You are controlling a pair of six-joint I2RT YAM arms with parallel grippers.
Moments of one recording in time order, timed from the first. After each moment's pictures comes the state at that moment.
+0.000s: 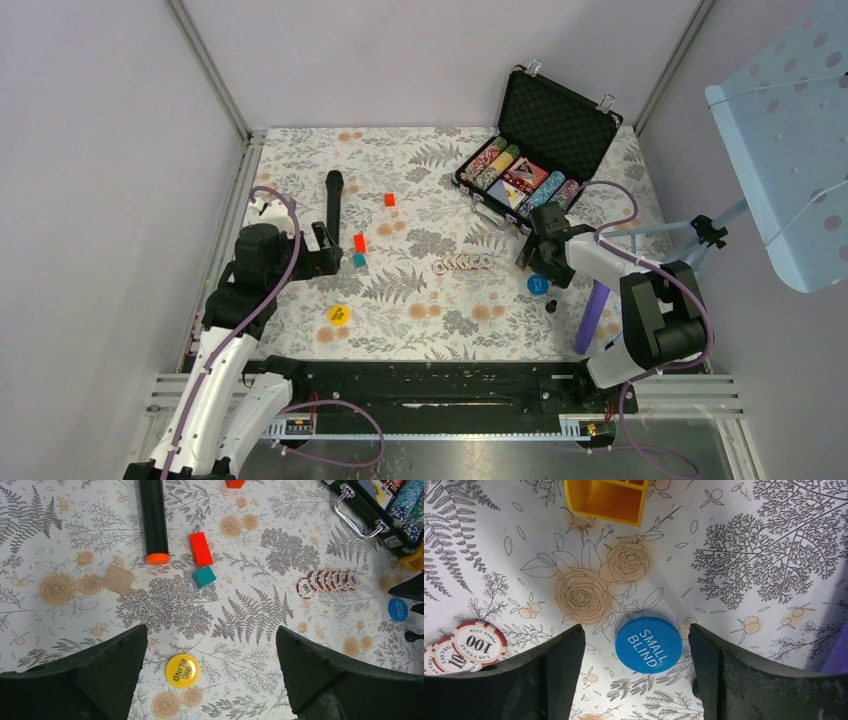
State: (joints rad) left arm -0.19 0.68 0.77 -0.63 0.06 -0.31; right arm 0.29 1.52 0.81 -0.52 0.24 0.77
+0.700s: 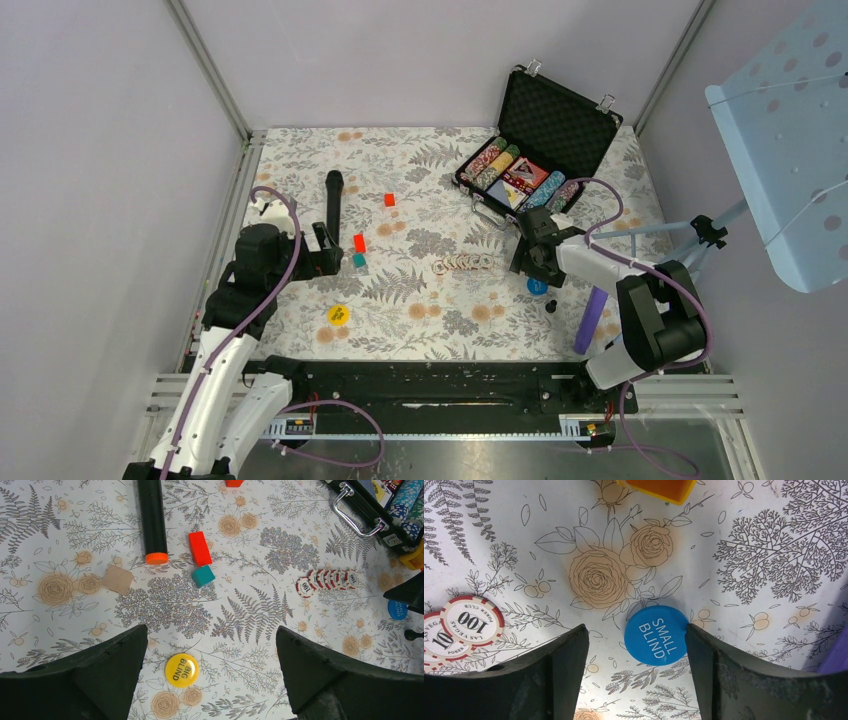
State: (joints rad) left arm -0.19 0.68 0.77 -0.63 0.06 -0.31; right arm 0.38 1.52 0.81 -0.52 0.30 0.72
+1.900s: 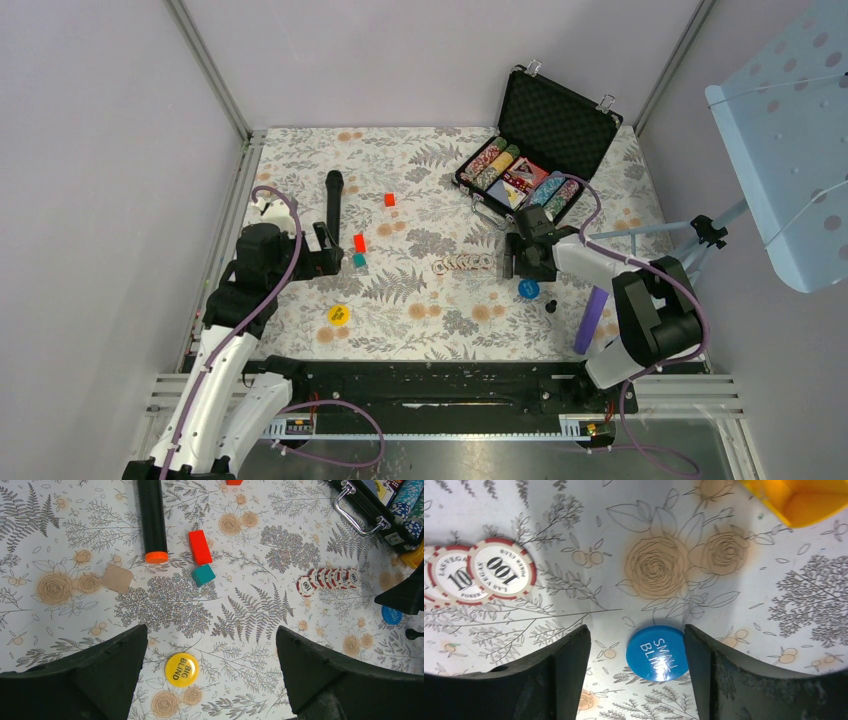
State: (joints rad) left arm -0.19 0.69 0.77 -0.63 0.06 -0.31; right arm 0.39 1.55 0.82 -0.46 0.14 0.46
